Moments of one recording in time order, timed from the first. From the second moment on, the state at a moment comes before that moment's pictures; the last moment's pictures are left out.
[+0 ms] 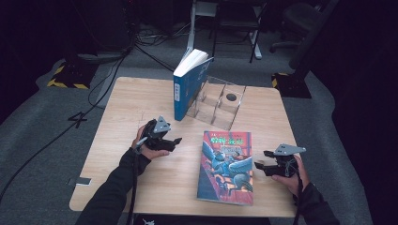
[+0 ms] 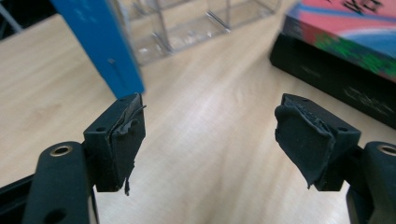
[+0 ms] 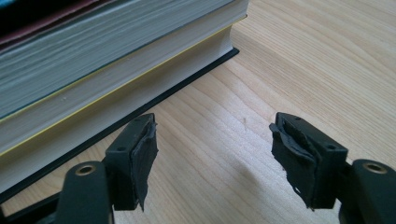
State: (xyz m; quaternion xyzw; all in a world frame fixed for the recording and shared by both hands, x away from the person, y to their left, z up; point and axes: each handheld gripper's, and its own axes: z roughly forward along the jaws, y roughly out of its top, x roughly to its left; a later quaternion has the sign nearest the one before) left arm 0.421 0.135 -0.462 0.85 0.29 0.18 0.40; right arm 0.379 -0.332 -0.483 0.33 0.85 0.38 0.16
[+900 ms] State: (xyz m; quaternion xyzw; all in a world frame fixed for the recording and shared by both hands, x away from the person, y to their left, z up) left arm 0.345 0.124 -0.489 0.90 0.22 0.12 0.36; right arm 0.355 -0.323 -0.460 0.31 0.85 0.41 0.14
